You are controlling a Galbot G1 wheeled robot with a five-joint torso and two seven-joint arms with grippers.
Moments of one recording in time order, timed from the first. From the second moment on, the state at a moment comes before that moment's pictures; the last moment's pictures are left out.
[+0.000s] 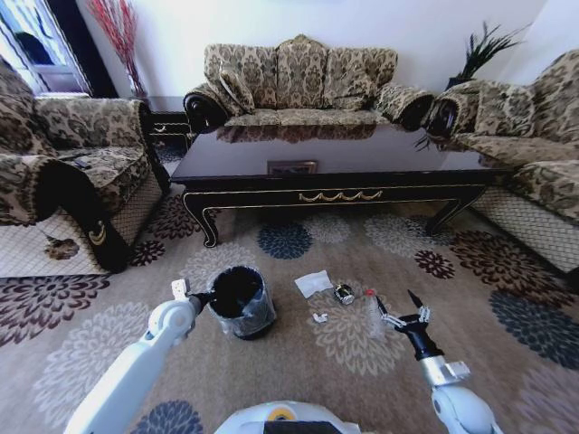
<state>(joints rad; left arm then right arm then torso) 1.15 -0.91 -0.34 -1.89 -1.16 0.64 -0.53 -1.62 1.13 0.77 1.74 0.32 0.41 -0.19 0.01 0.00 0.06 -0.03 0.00</state>
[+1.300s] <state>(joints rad) 1.15 -0.73 -0.30 -2.01 -1.26 0.74 -0.61 -1.20 0.94 0.36 1.45 0.65 -0.34 0.15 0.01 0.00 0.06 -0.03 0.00</state>
